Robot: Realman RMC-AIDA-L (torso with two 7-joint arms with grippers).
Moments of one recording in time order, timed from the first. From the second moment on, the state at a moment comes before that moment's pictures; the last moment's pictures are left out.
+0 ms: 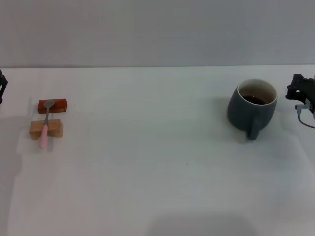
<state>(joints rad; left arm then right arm) -0.35 -2.07 -1.35 -0.28 2.53 1.07 -0.02 0.74 2.04 0.70 0.09 -1.92 -0.58 0.06</state>
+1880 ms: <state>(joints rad) -0.35 -2.07 -1.35 -0.28 2.53 1.07 -0.02 0.81 2.08 0.70 0.25 -2.09 -0.45 0.06</state>
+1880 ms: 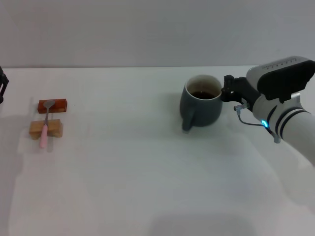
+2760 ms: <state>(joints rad) -0.36 -2.07 -1.35 -0.28 2.53 1.07 -0.02 0.85 2.09 0.57 0.35 -2.09 -0.43 0.07</state>
